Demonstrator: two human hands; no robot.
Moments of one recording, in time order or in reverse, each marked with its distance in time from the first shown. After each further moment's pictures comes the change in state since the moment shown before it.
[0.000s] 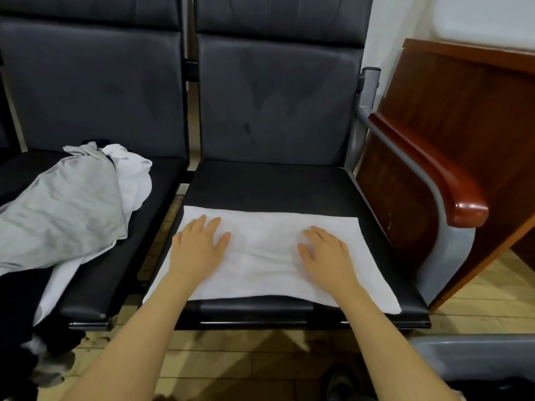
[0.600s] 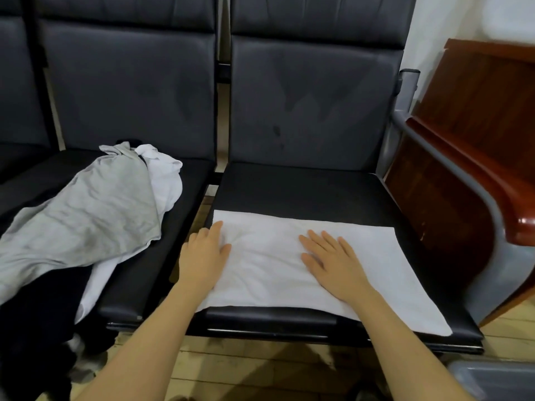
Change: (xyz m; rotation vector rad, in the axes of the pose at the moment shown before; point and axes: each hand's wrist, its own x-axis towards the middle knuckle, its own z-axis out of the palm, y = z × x) left_hand 0.007 -0.046 0.000 -0.106 0.067 -0.090; right_hand 0.022 -0.024 0.029 -0.137 -0.171 -0.216
